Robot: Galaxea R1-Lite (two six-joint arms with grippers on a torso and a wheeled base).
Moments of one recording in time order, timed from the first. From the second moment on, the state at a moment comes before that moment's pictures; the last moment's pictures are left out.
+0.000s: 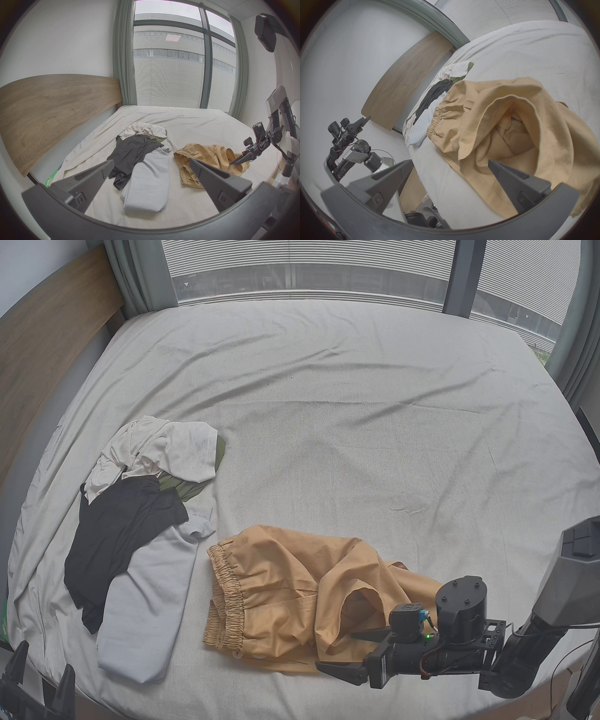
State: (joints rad) left arm 0.00 0.02 -0.02 0.00 0.00 -0.02; right arm 0.76 2.06 -0.34 -1.23 0.29 0.31
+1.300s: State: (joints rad) left arm 0.00 0.02 -0.02 0.00 0.00 -0.02; right arm 0.76 2.18 -0.38 -1.33 0.26 0.31
